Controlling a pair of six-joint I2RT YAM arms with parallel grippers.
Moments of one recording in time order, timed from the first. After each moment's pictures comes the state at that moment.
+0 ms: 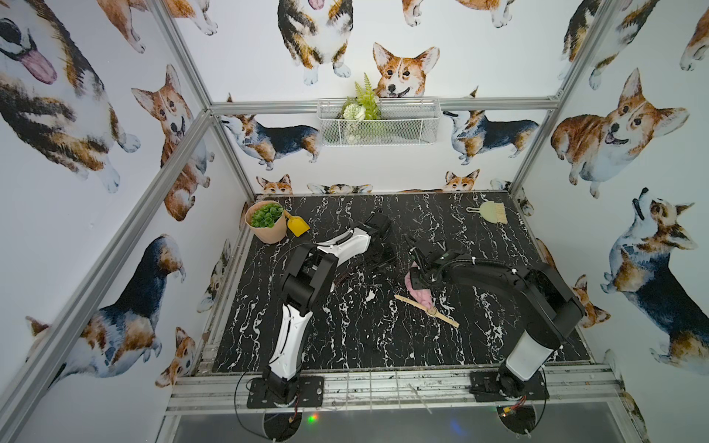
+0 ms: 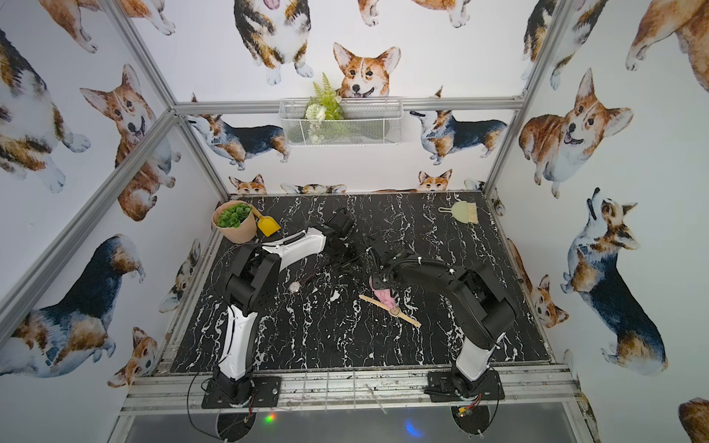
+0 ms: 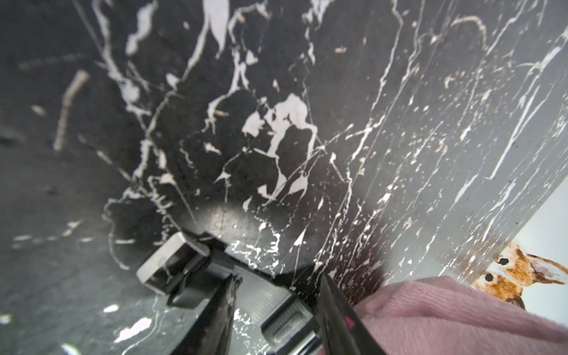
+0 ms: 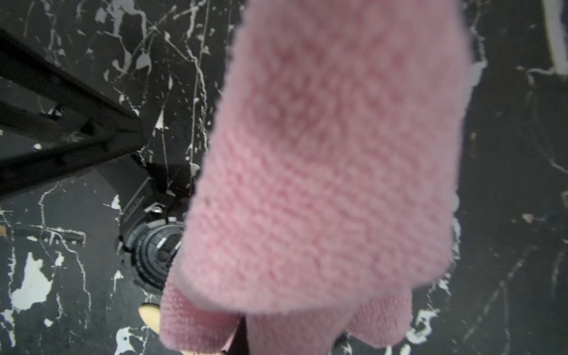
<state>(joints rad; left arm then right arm) -0.60 2.20 1.61 -0.72 0.34 -0.89 0.71 1.69 1.04 -0.55 0.15 0.55</state>
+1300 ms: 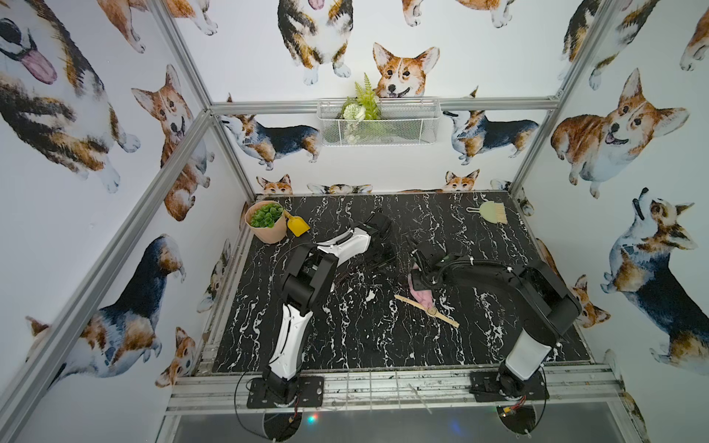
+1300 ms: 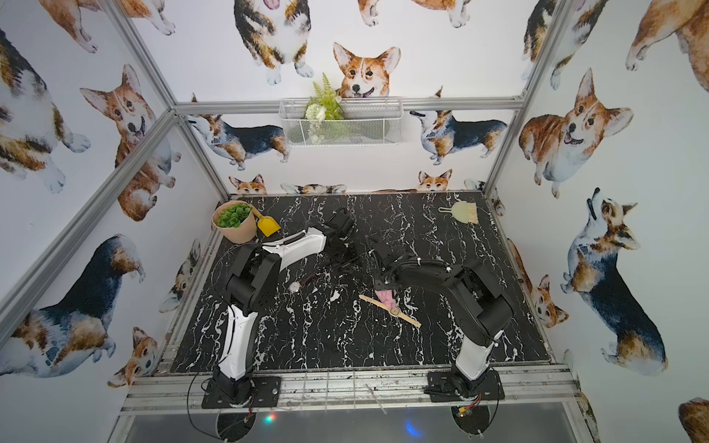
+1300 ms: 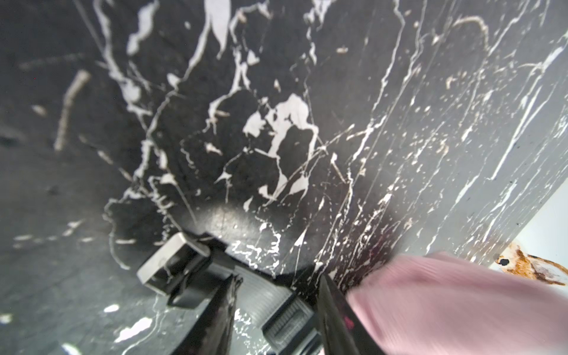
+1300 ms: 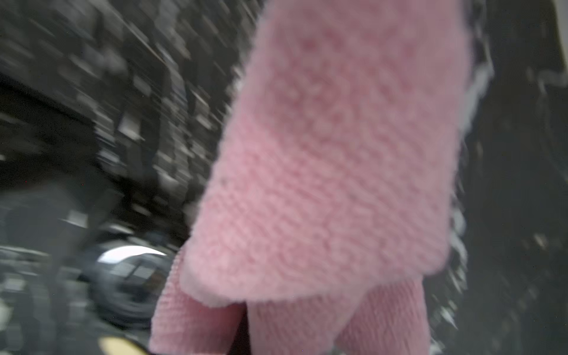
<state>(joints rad) -0.60 2.21 1.61 -0.73 0.34 -0.89 0.69 1.72 0.99 -0.49 0.17 0.52</state>
